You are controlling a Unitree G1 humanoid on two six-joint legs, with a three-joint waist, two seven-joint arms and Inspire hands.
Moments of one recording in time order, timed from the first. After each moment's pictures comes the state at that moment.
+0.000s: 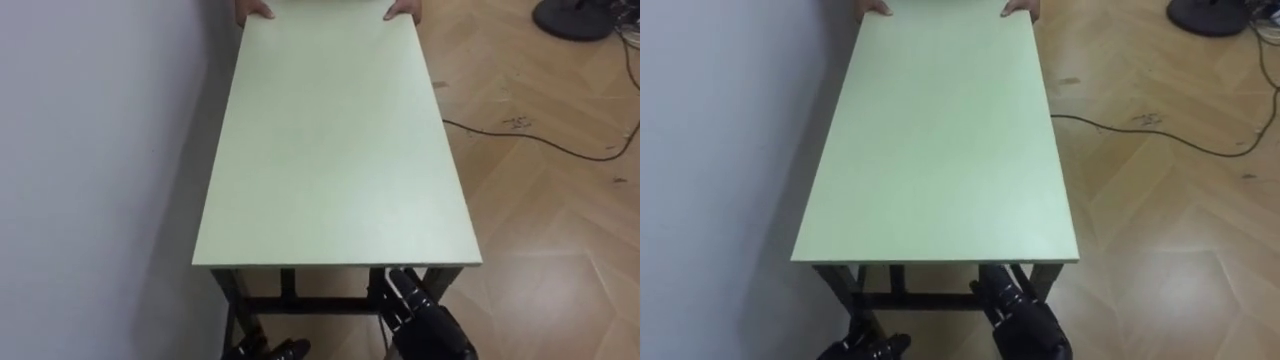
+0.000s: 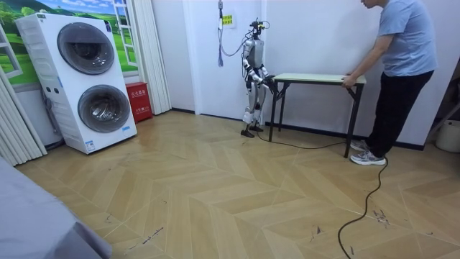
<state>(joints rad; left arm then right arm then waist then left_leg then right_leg) 0.21 0.16 -0.26 0.73 -0.86 0.03 -0.21 0.24 -0.19 0.25 0.59 1.33 0.01 0.36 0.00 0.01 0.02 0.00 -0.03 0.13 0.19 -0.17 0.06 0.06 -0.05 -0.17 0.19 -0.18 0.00</state>
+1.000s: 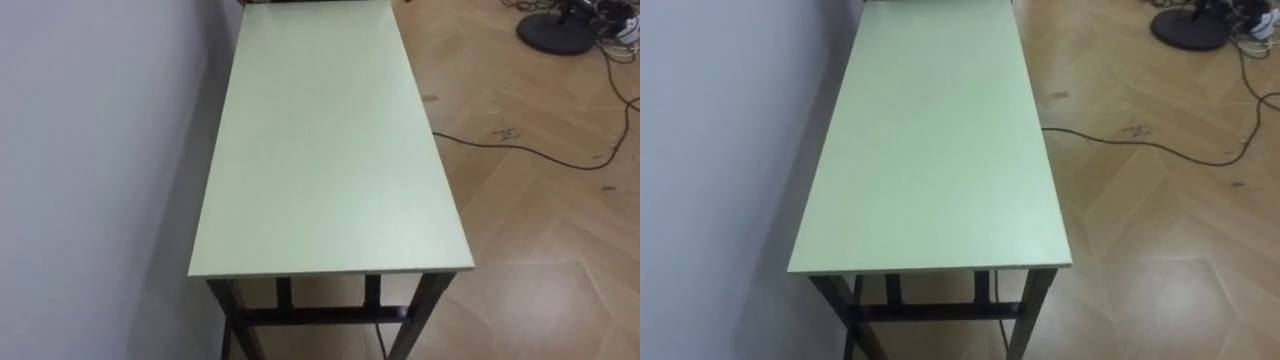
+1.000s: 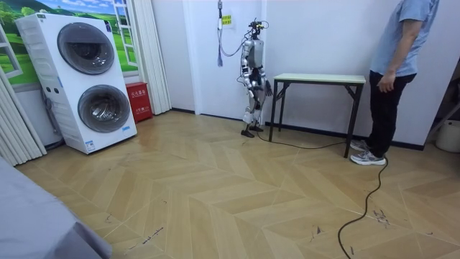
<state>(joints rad) 0.27 0.19 -0.07 1.03 -0.63 0.00 -0.13 0.23 -0.22 0.04 1.15 0.87 0.01 0.36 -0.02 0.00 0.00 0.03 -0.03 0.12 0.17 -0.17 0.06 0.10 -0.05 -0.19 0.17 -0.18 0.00</state>
